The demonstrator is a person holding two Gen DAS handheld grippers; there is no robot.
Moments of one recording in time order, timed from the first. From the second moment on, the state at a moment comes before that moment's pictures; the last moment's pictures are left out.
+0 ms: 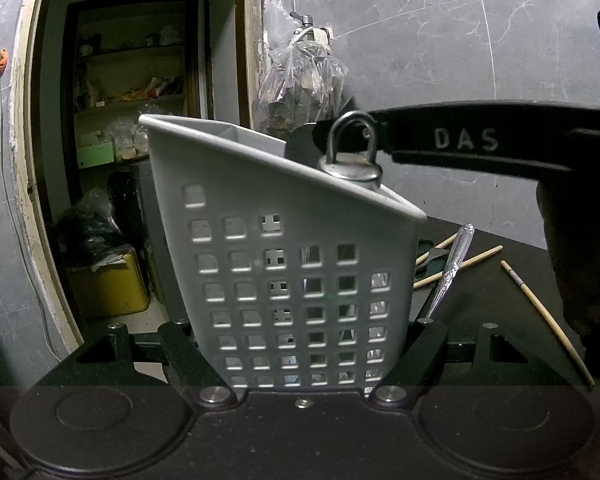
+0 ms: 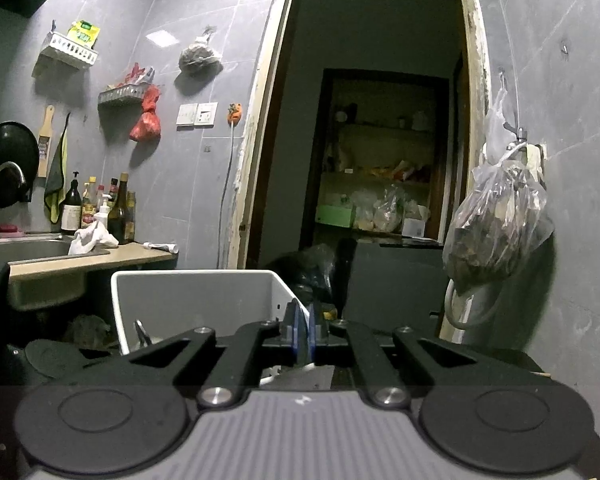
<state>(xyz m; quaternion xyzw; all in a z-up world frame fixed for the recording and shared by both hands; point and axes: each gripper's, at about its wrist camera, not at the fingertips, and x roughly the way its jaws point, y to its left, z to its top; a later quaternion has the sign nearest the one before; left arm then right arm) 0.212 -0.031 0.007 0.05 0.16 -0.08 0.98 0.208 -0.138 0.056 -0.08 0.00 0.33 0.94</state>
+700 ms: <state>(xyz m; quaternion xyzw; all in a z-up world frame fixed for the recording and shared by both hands) 0.212 -0.031 0.007 0.05 0.16 -0.08 0.98 0.204 -0.211 0.052 0.04 0.02 0.23 0.97</state>
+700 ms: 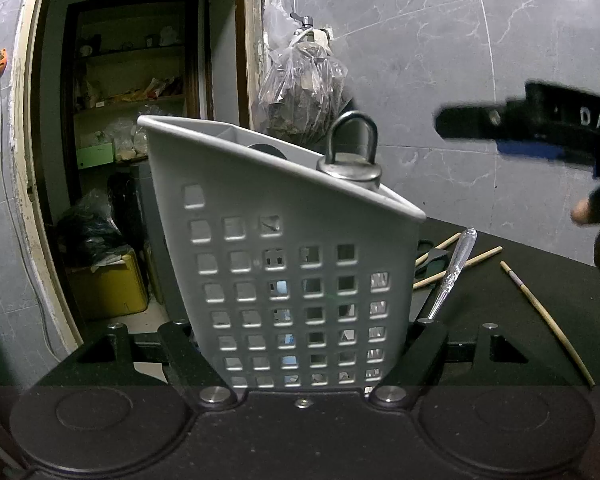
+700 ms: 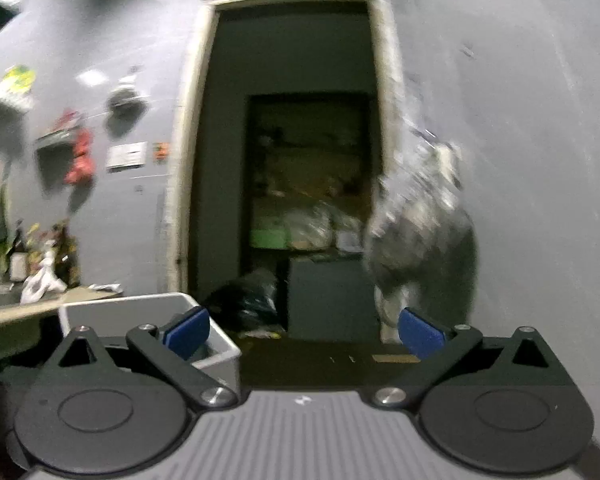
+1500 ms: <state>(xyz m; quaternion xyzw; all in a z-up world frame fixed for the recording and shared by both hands) 0.224 -0.020 0.010 0.06 0.16 -0.11 0.98 0.276 -0.278 -0.039 0.29 0.27 0.19 0.90</state>
